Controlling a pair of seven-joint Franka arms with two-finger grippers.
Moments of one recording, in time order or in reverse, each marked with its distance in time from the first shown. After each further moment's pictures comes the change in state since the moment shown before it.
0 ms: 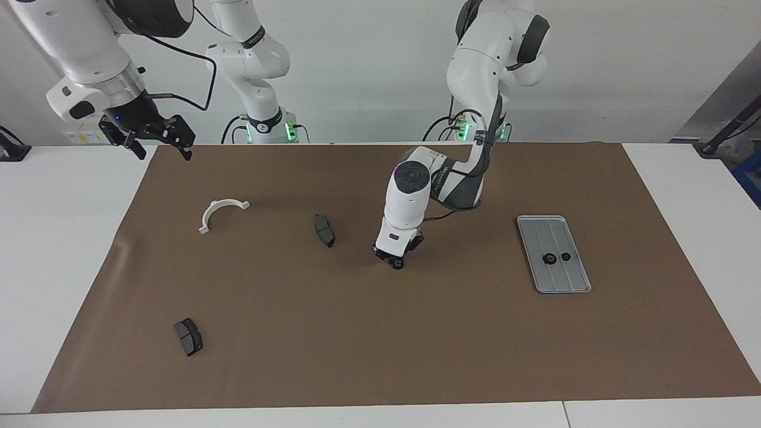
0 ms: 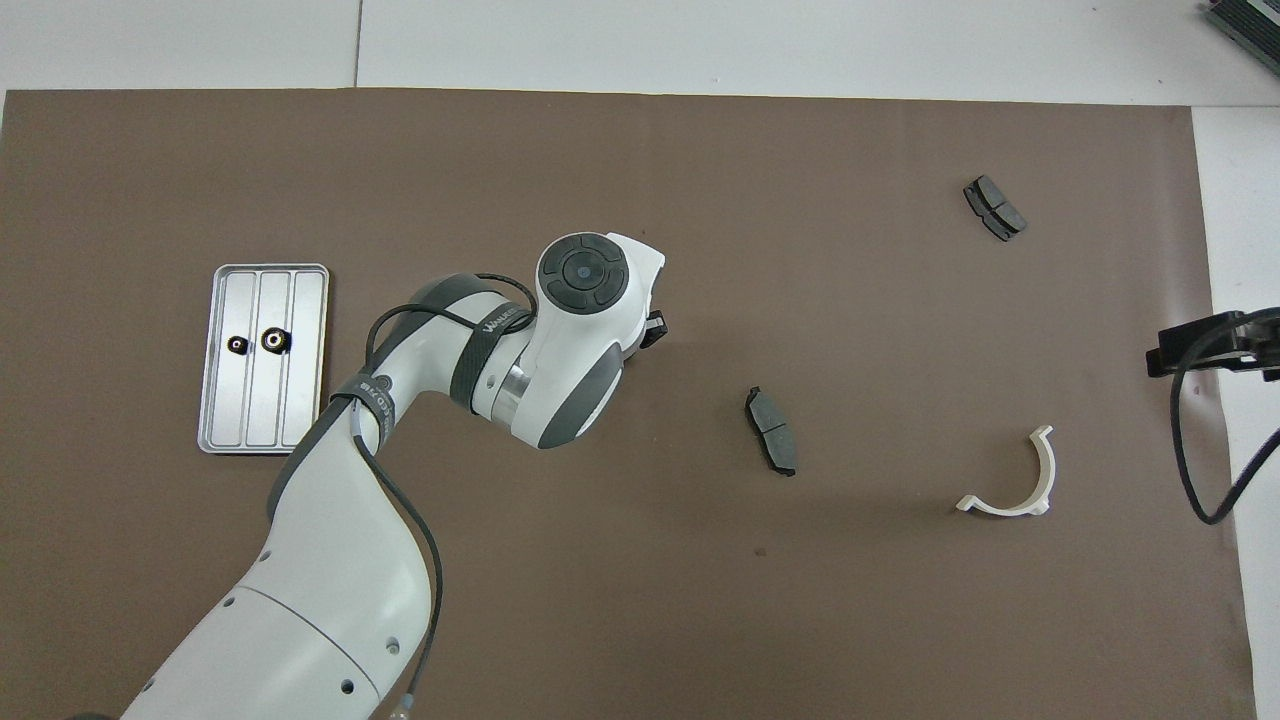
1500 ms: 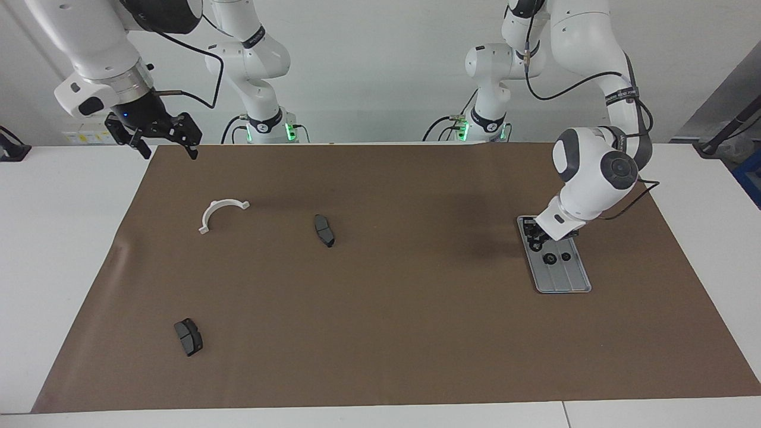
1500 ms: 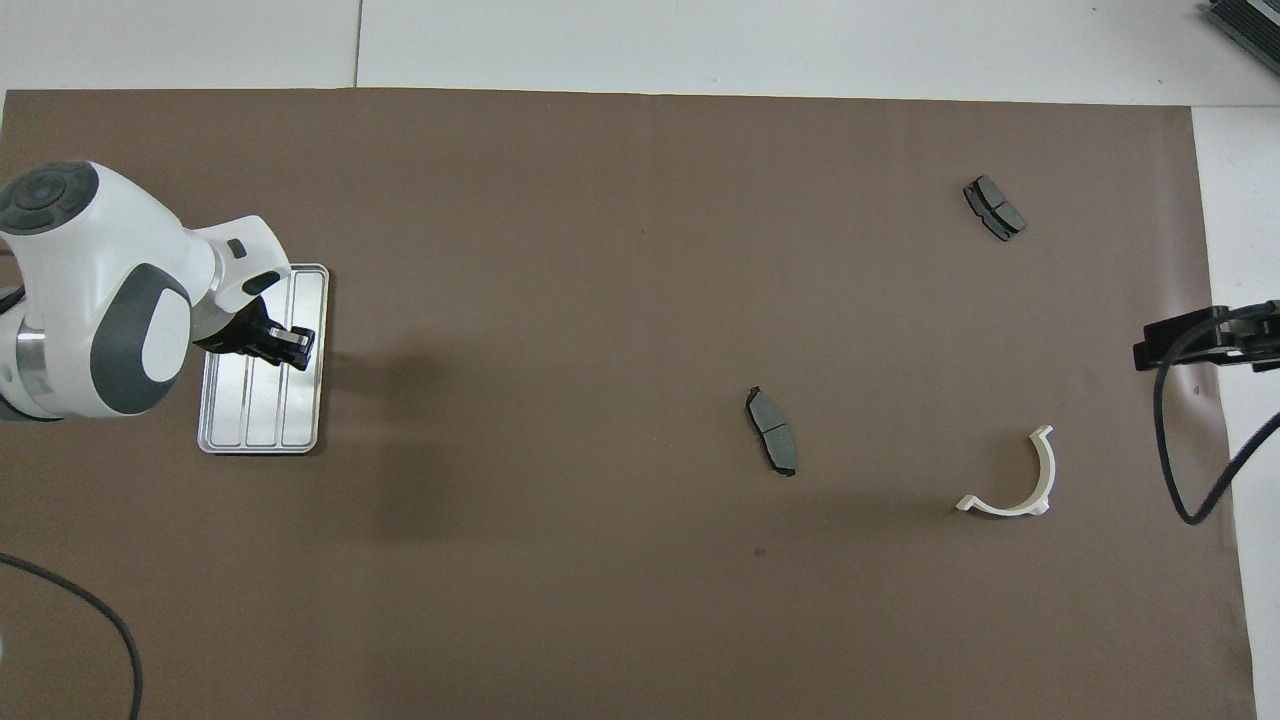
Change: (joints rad) left arm 0.570 -0.345 0.023 -0.339 0.001 -0.181 1.143; right arm 0.037 0.000 -0.002 0.015 -0.008 0.004 0.010
